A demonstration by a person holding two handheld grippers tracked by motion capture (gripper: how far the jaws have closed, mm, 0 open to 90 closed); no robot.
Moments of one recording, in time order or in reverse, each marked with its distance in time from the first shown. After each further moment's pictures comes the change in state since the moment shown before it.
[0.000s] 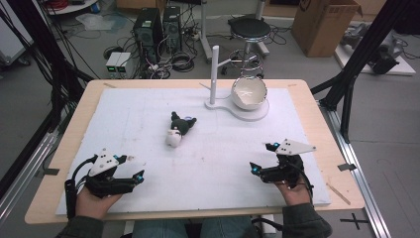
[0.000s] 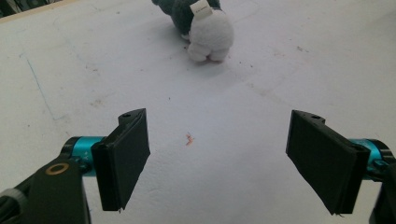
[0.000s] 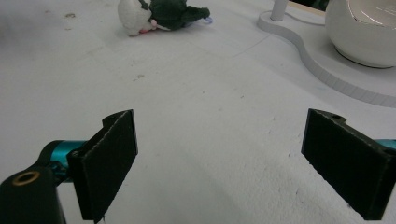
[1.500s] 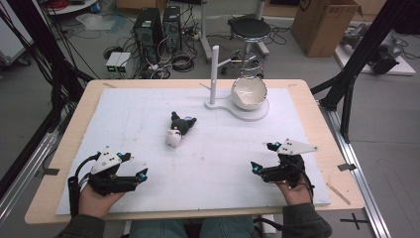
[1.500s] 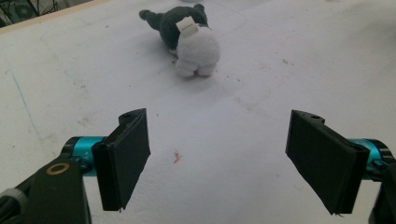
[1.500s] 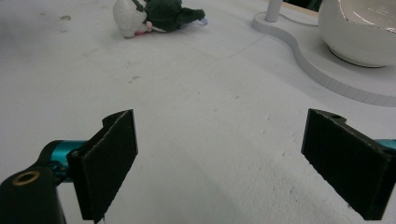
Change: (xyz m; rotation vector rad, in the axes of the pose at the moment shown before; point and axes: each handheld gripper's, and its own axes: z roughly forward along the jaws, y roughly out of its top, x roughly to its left) left arm -0.005 0.012 0.002 -0.024 -0.036 0.010; right arm -0.001 0.000 -0.002 -0.005 -0.013 0.001
